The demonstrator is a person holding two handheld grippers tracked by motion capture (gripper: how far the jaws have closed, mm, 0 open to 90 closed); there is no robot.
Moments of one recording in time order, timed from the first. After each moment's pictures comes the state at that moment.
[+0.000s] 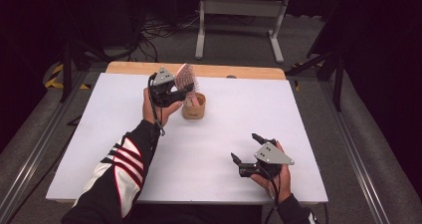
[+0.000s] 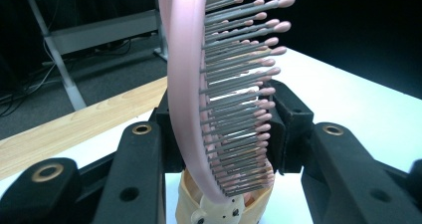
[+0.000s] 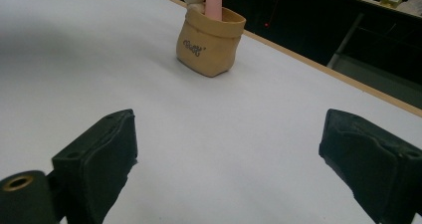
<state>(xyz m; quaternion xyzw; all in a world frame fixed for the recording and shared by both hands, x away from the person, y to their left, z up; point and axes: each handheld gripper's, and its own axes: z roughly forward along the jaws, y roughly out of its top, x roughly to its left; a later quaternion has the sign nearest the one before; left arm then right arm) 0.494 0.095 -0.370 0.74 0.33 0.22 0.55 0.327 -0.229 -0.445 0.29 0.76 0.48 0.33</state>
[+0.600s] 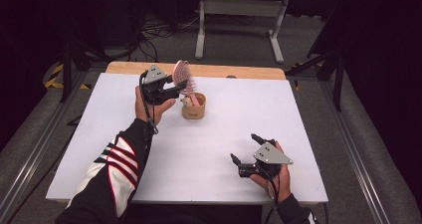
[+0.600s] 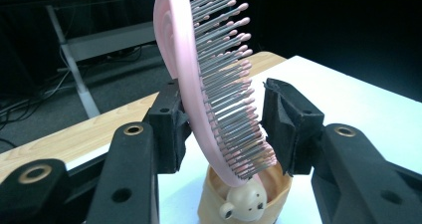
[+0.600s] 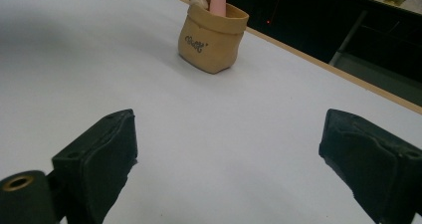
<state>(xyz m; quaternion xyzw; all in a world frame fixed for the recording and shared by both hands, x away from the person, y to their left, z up) 0.493 0.116 -0.363 0.73 0.34 0.24 0.55 0.328 -0.228 -0.447 0.29 0.76 0.47 0.33</state>
